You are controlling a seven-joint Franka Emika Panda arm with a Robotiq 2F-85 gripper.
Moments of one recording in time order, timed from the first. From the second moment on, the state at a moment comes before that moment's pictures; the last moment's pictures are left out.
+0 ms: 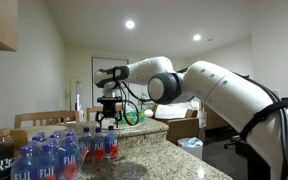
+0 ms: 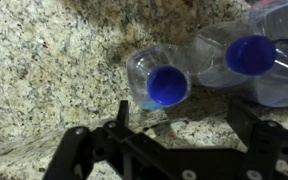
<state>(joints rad) -0.01 0.90 -0.02 -0.73 0.12 1.50 0.57</state>
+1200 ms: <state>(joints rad) 0.00 0.69 -0.02 -1.11 0.12 1.65 0.58</state>
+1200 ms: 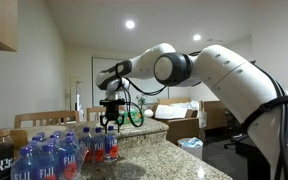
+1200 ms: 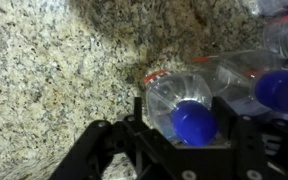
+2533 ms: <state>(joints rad) 0.06 0.56 -0.06 -1.28 0.07 1.72 0.58</state>
